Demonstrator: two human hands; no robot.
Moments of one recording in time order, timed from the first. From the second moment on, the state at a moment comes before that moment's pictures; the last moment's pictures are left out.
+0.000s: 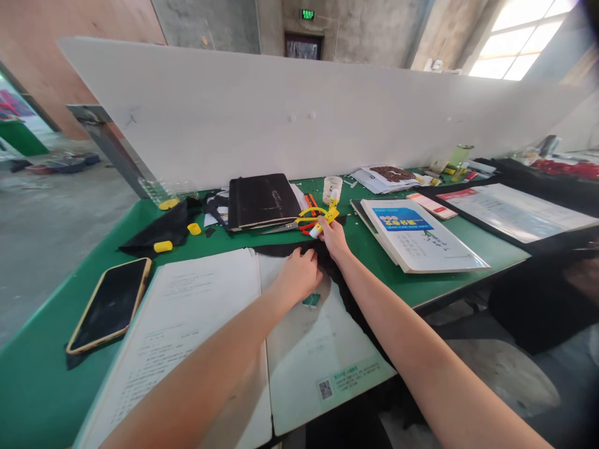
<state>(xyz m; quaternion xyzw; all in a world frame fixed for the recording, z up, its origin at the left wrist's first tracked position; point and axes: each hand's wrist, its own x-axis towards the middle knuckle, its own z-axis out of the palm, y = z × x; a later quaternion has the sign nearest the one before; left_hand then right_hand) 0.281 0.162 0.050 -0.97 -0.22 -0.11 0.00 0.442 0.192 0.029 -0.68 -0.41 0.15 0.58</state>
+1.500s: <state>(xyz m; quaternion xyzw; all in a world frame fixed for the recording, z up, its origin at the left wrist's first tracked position) 0.276 0.166 0.038 -0.97 -0.21 -0.12 0.01 0.436 0.182 0.035 -0.48 -0.40 0.35 0.70</state>
